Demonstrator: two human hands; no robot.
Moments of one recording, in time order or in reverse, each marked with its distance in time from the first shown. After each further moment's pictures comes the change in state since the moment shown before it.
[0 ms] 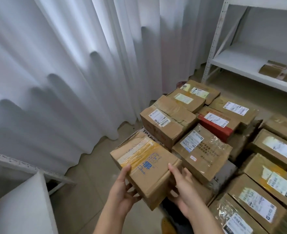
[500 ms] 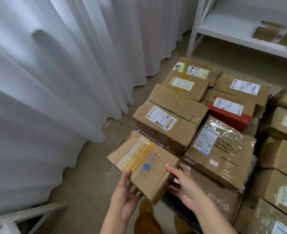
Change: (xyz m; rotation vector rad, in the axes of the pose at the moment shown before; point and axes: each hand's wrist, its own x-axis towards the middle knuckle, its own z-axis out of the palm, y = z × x) left_hand 0.211 0.094 0.013 0.014 -0.056 -0.192; right_hand 0.184 -0.010 0.078 0.157 0.103 0.144
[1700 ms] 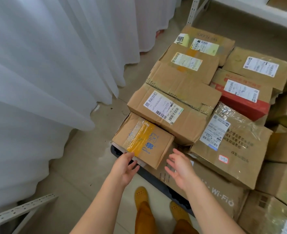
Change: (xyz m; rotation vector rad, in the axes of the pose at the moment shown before) left_hand 0.134 0.037 0.029 0.248 0.091 -0.048; right_hand 0.104 -0.005 0.012 -0.034 0.229 -0.013
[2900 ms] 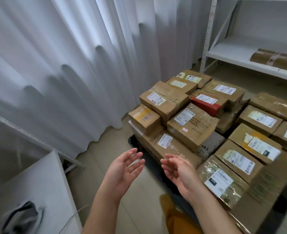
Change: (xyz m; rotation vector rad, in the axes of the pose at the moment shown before) left_hand -0.419 -0.329 -0.037 -0.150 -0.137 0.459; right_hand -0.349 0.104 -0.293 -0.091 -0.396 -0.204
